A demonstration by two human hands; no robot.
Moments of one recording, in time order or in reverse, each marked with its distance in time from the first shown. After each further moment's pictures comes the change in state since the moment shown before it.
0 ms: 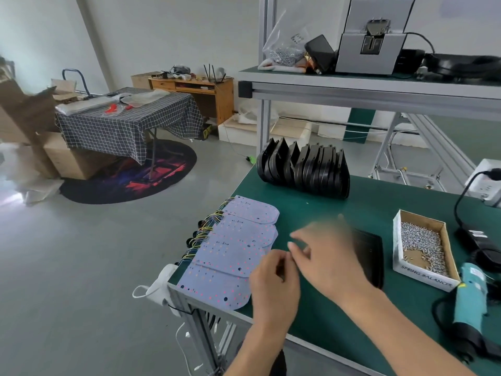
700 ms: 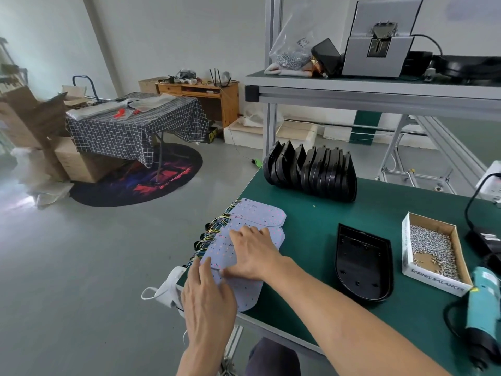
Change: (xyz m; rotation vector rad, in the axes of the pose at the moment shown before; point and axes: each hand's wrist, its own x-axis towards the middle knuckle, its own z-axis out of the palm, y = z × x) left_hand 0.015 -0.045 -0.107 0.571 0.045 -0.187; right_hand 0.064 -0.086 0.111 -0.094 -0.549 -0.213
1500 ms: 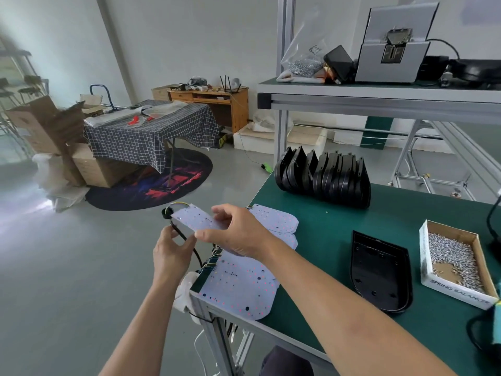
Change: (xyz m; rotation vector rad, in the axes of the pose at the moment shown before) left_hand 0.139 -0.043 -0.050 -0.236 0.074 -0.127; right_hand 0.021 -0.041 -0.053 1.035 0.077 -0.024
